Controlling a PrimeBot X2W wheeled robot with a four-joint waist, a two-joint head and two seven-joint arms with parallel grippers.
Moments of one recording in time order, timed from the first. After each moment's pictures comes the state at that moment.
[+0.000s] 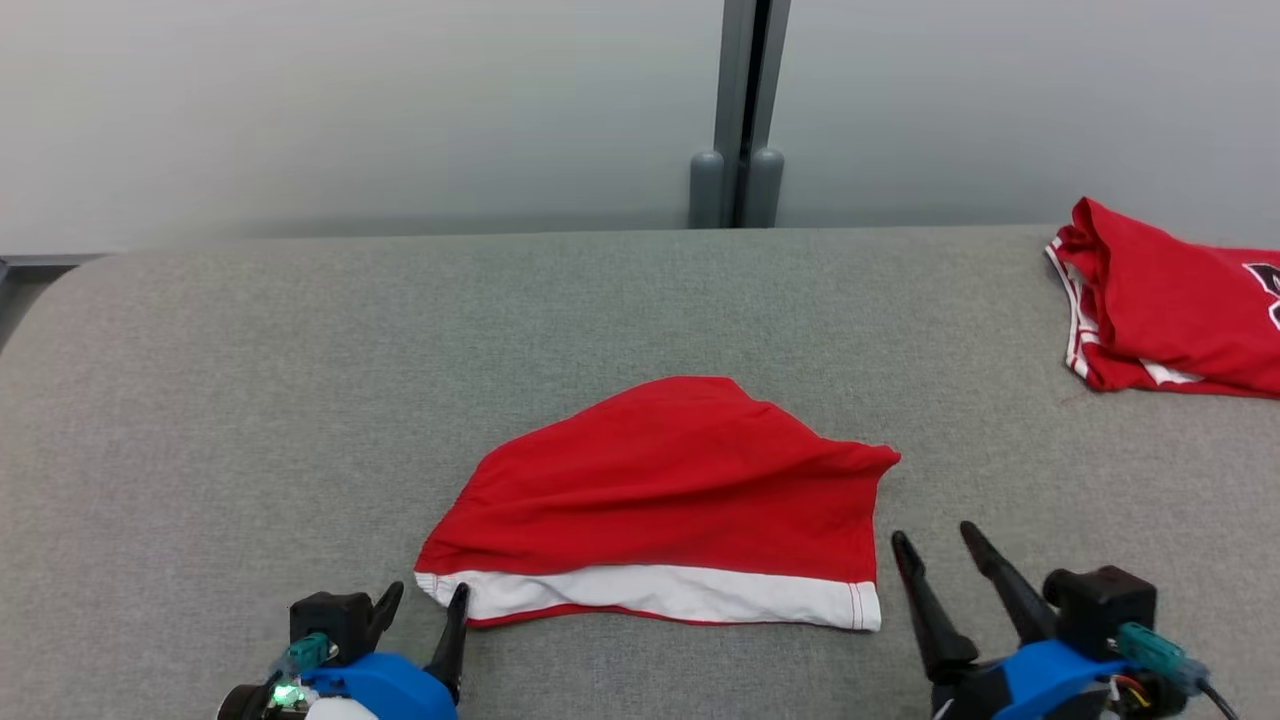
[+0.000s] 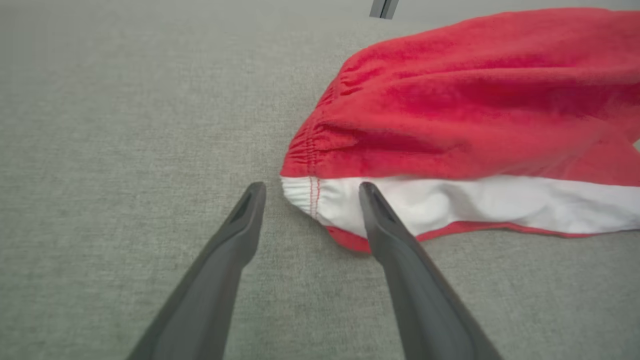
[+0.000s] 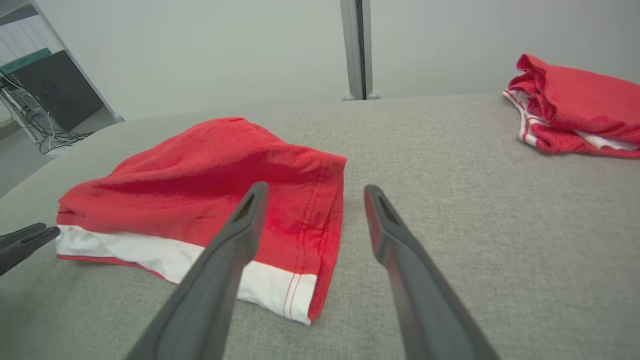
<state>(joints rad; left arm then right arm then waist) -0.13 0.22 -0.40 0.55 -0.48 -0.04 -0.08 0.04 -0.05 0.07 0.08 0.23 0.13 0.01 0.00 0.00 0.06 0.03</state>
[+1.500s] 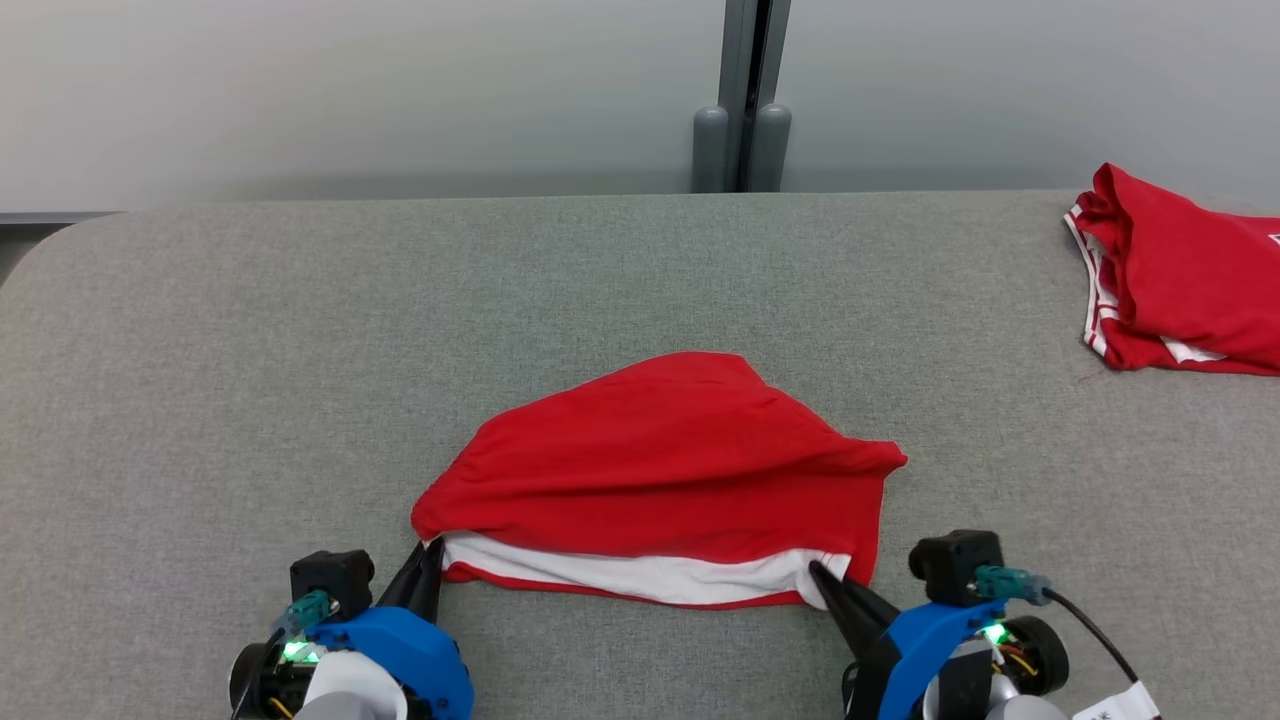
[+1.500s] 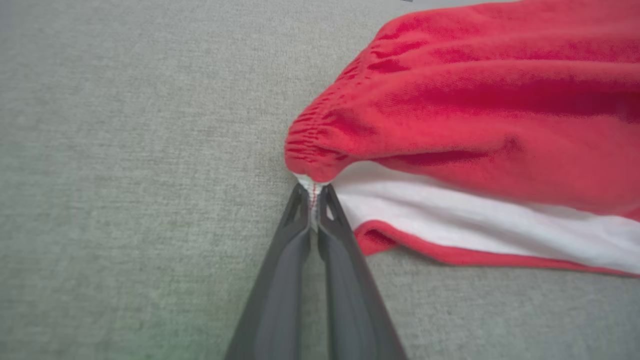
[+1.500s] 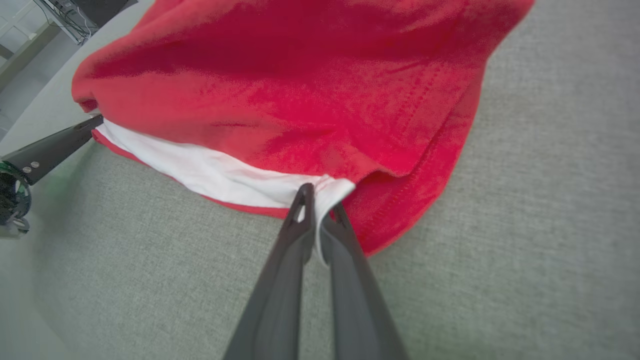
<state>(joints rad) -0.35 0.15 -0.44 0.92 -0.55 -0.12 -0.23 -0.14 -0.05 0.26 0.35 0.33 0.13 0.20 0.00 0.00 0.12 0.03</state>
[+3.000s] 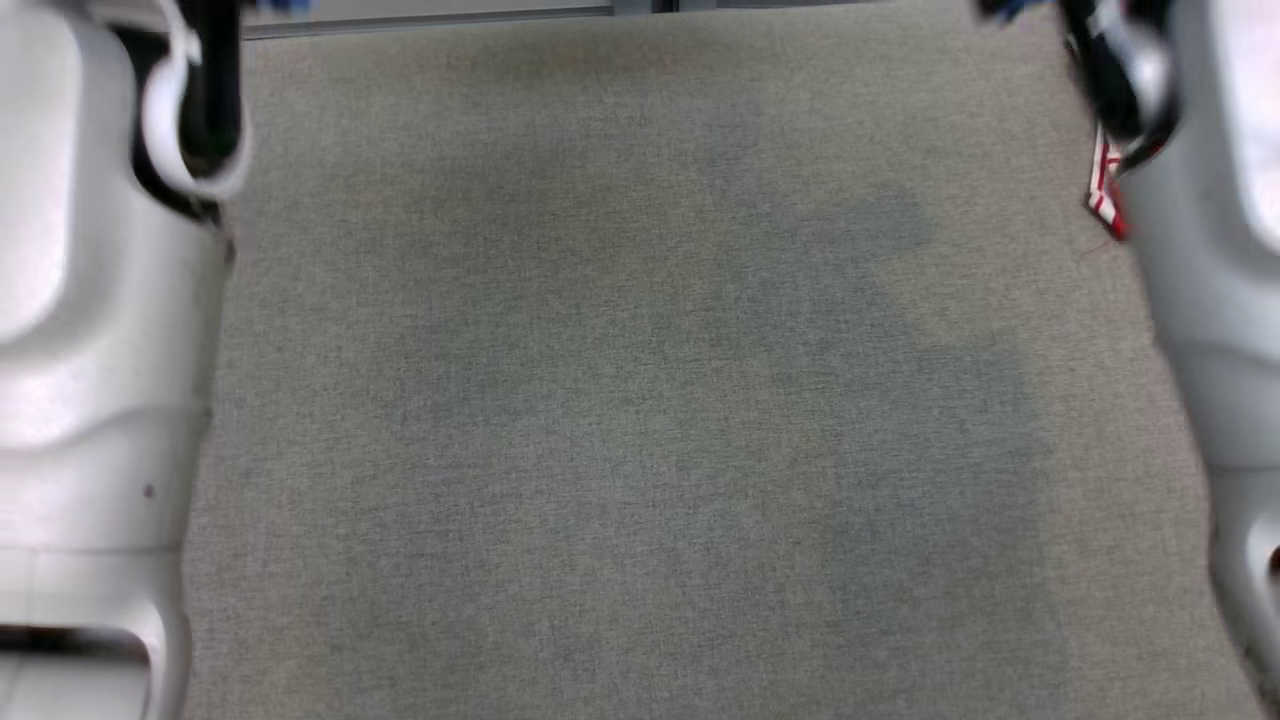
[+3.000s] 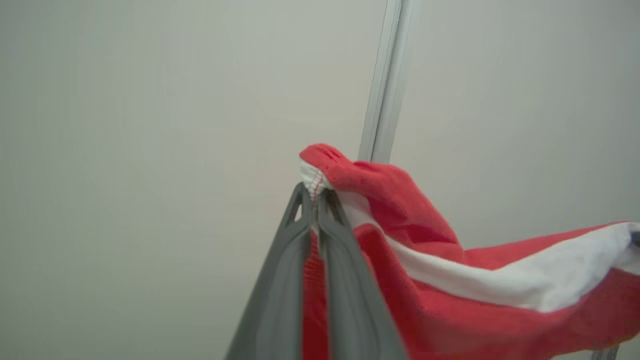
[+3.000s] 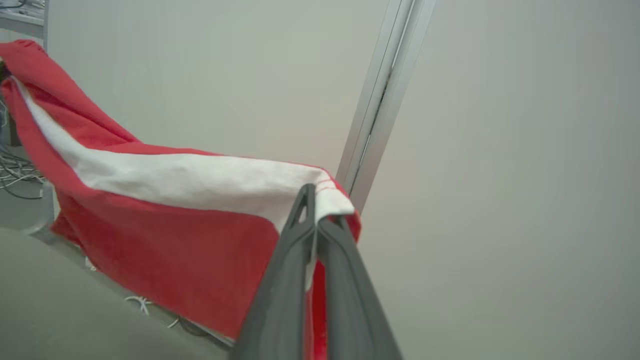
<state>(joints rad) -1.12 0.24 -0.28 0.50 -0.54 -0.06 -0.19 -1.24 -0.21 0.32 0.55 0.18 0.13 -0.12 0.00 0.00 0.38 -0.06</state>
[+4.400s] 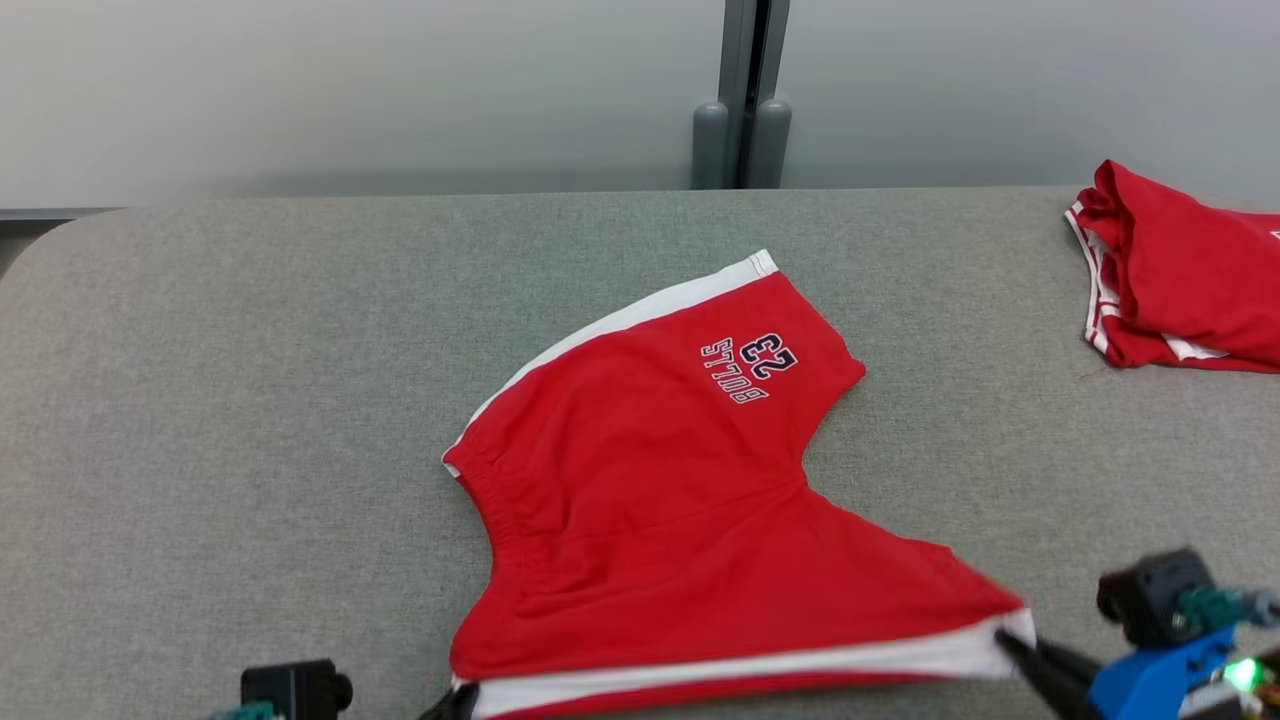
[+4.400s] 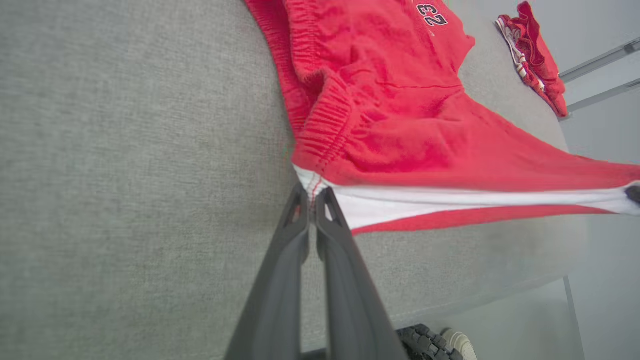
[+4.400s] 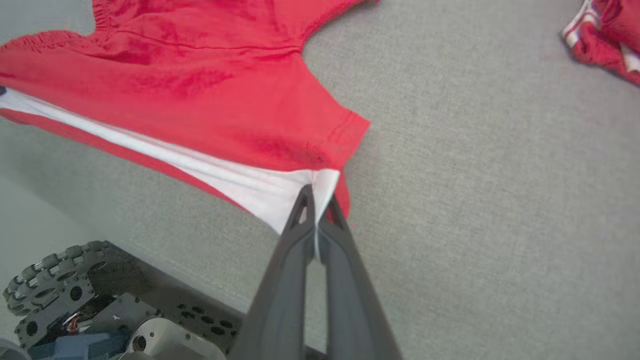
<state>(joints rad) 0.25 0.38 -0.37 -0.26 -0.79 0.17 0.41 0.24 -0.29 0.04 -0.48 0.37 0.13 0.87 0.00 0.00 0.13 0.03</state>
